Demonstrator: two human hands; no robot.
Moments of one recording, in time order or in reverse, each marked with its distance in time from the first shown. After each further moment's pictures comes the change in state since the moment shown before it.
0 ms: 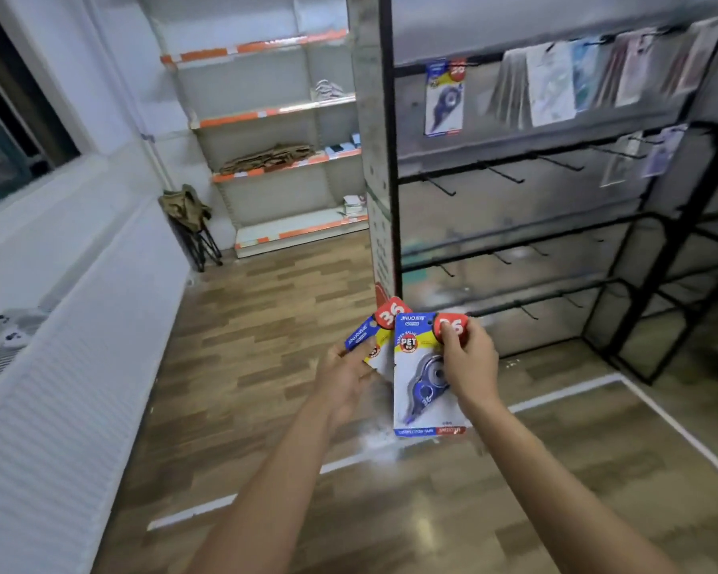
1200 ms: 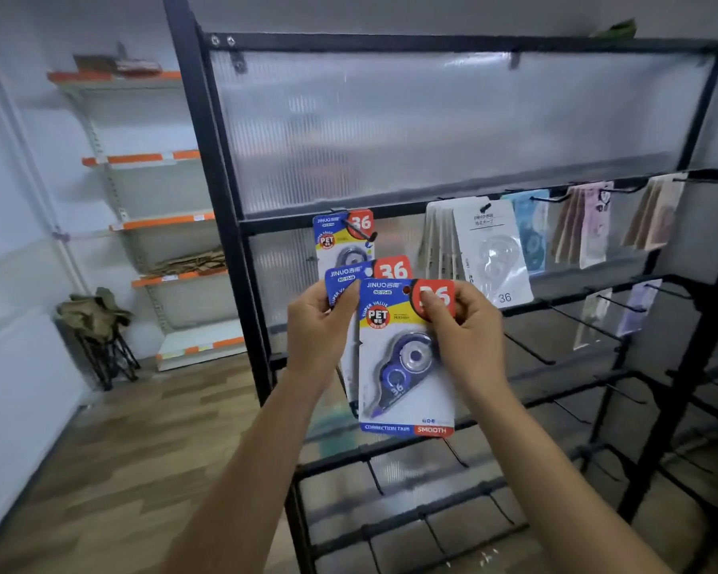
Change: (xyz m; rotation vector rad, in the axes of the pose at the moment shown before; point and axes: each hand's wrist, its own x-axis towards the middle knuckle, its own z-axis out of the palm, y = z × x) left_hand 0.352 0.189 0.304 0.163 -0.066 0.788; right_hand 0.469 -0.076 -0.032 0.342 -0.006 -0.368
